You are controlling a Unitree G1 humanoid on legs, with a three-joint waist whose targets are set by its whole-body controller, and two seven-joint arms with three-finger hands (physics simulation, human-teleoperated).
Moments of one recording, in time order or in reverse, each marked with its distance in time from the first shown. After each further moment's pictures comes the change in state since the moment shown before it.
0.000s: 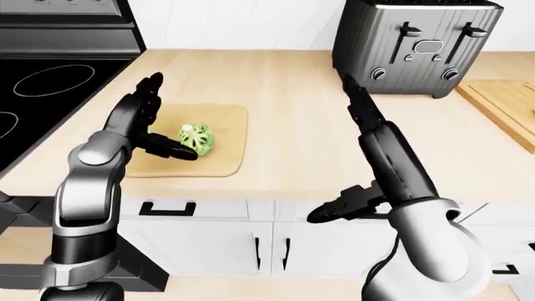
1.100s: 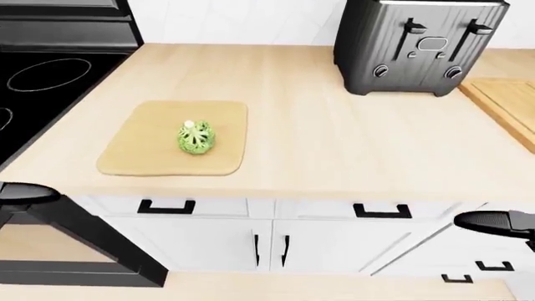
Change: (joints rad) left arm 0.258 0.327 0.630 -0.930 -0.623 0.490 0.027; right arm 0.040 -0.488 -0.835 -0.075 0.615 0.314 -0.013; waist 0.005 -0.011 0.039
